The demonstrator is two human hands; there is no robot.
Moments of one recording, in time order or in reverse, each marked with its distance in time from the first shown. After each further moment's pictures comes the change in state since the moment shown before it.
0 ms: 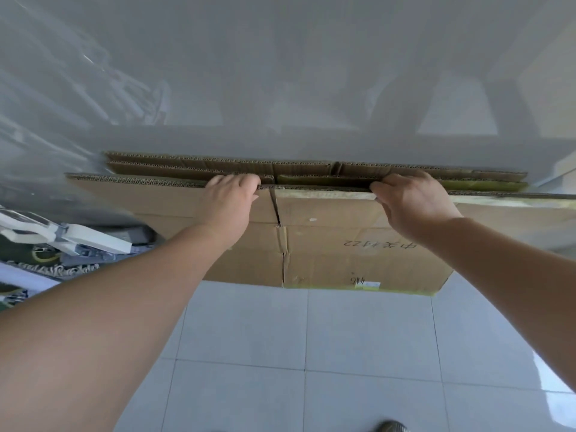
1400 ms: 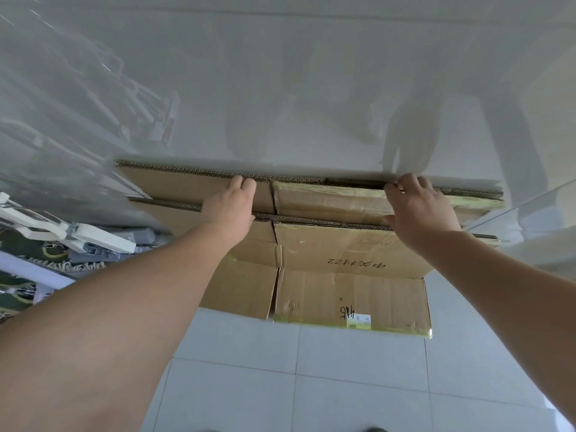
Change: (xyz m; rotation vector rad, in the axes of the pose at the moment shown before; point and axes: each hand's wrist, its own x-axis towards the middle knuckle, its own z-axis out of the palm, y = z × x) left_hand 0.010 0.024 -0.019 0.129 -0.250 -0.268; right_hand -0.011 0.026 -0.007 0.009 -0.081 0.220
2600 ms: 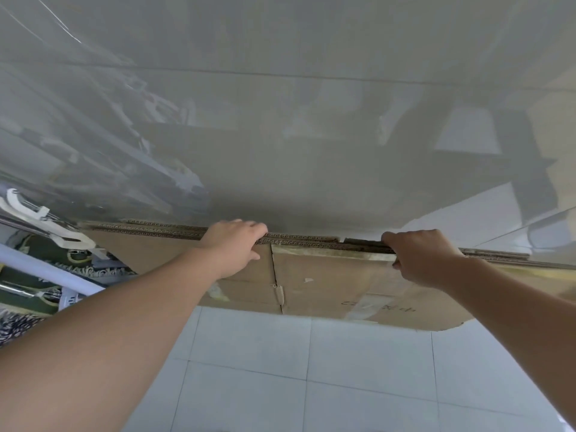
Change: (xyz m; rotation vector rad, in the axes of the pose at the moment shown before) left_hand -0.029 -0.039 -0.031 0.062 -0.223 0.316; right_hand -0.012 -0.011 -0.008 -0.031 -0.314 -0.203
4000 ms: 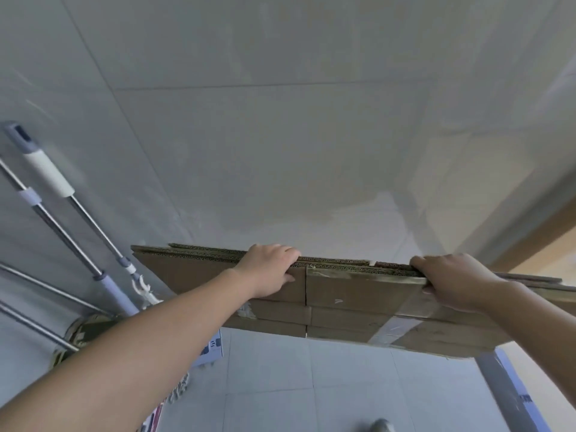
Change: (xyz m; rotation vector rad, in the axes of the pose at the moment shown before) left_hand -0.298 0.049 -0.315 0.033 0.353 0.406; right_hand -0.395 -0.063 -0.316 -0.080 0.093 0.223
